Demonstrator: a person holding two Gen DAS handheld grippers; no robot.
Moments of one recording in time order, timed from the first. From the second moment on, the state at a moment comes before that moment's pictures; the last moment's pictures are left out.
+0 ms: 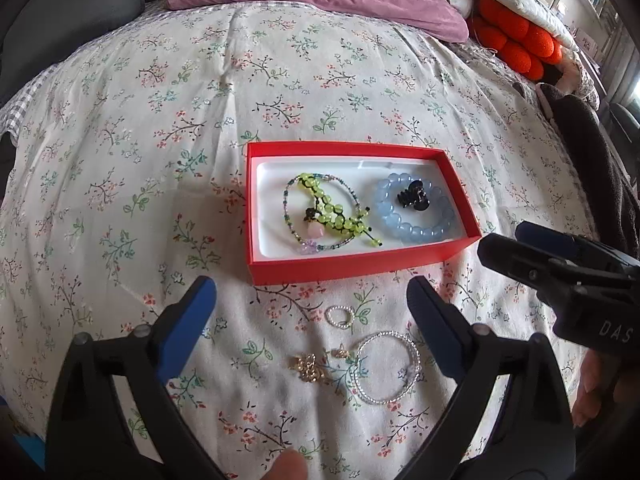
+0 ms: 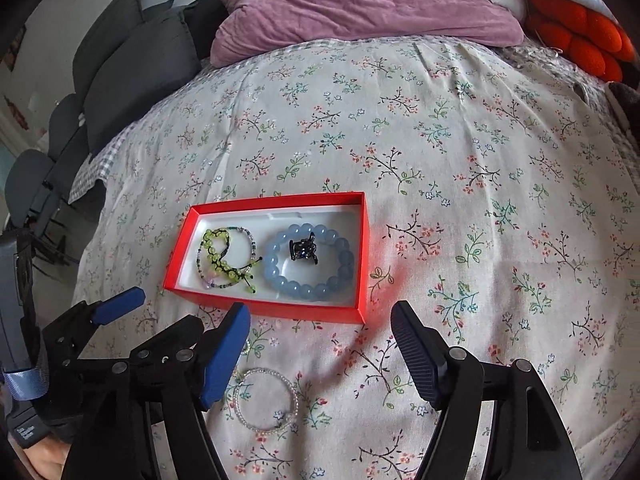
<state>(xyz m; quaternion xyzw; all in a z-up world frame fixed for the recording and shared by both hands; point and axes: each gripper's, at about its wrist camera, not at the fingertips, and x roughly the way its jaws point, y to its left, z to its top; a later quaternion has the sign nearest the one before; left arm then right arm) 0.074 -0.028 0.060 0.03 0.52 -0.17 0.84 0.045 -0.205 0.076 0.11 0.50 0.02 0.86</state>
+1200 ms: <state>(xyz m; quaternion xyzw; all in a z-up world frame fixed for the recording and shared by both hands) 0.028 0.029 -0.004 0.13 0.55 -0.14 0.82 0.005 -0.160 0.005 -0.05 0.58 0.03 0.82</state>
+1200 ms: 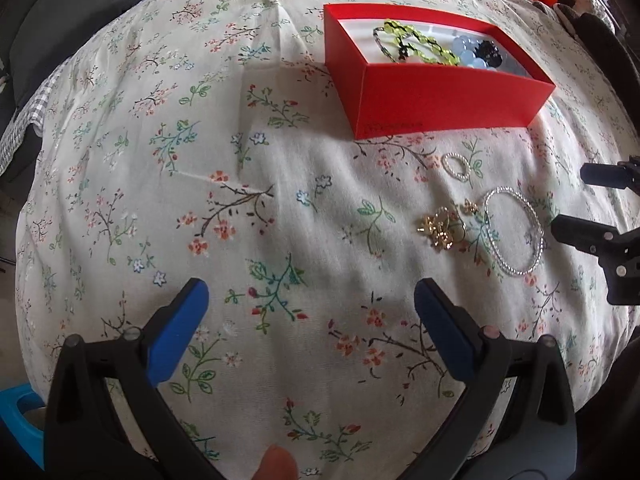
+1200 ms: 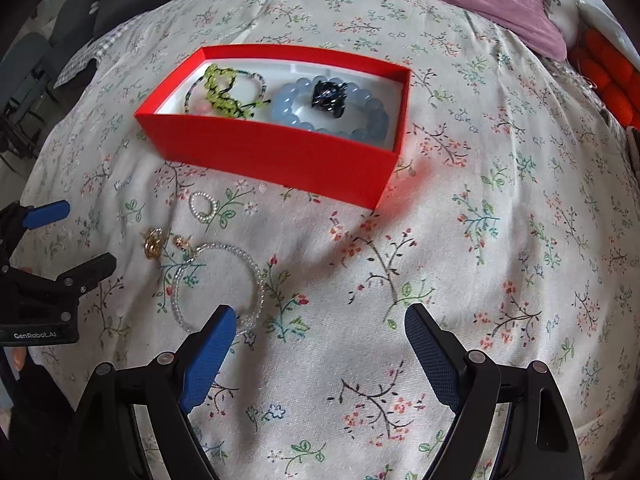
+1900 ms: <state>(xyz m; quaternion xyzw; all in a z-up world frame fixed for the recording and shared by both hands) 0.019 0.018 -0.012 0.14 0.49 -0.18 0.84 -0.006 -0.143 -0.032 -0.09 0.53 0.06 0.84</state>
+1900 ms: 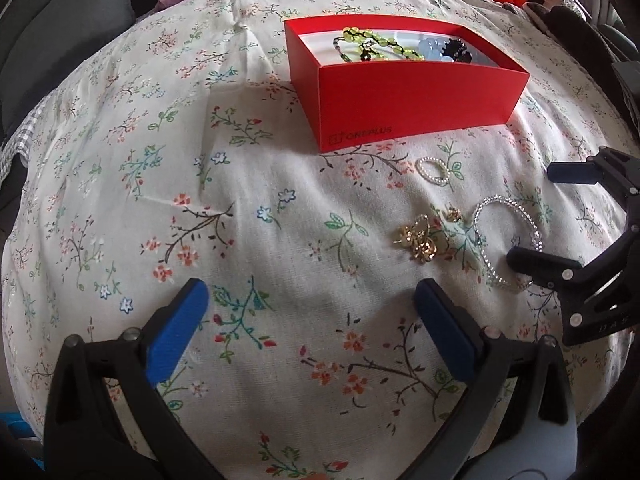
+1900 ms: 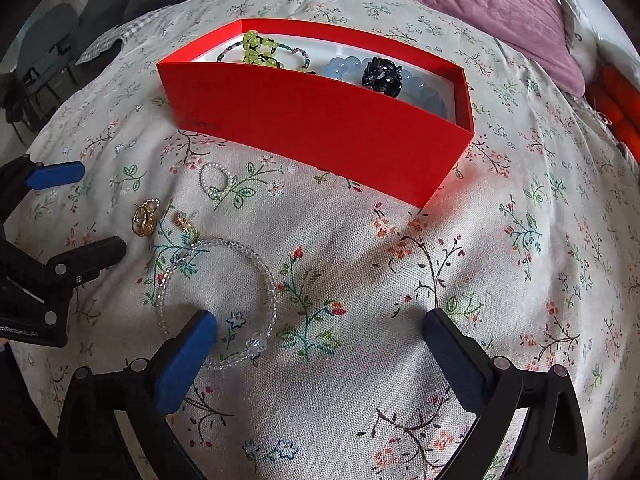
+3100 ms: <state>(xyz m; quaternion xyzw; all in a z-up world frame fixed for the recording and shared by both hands) 0.044 -0.061 -0.008 0.14 0.50 -0.26 0.81 -0.010 -0.184 -0.006 -0.07 0.54 0.06 0.83</state>
